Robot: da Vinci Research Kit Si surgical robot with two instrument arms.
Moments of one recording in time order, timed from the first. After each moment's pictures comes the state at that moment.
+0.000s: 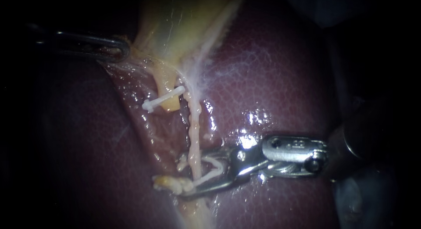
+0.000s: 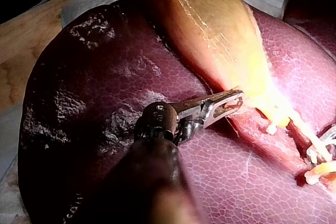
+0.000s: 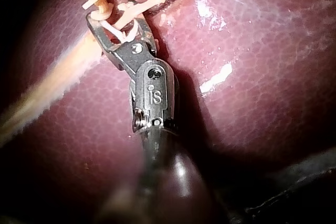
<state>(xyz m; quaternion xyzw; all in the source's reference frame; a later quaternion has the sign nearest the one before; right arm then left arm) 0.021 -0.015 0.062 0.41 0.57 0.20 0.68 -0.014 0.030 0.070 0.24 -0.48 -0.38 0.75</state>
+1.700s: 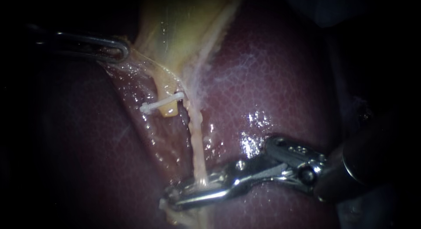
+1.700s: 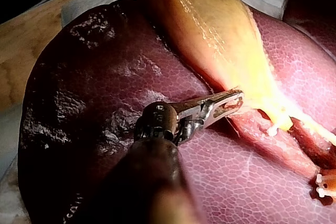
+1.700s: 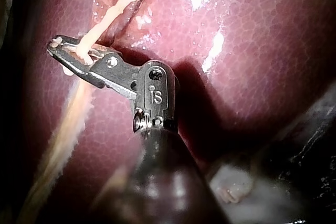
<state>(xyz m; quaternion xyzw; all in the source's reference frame) 0.021 -0.016 0.060 0.51 0.58 0.23 0.59 -0.014 0.030 0.070 0.24 -0.48 -0.38 0.75</state>
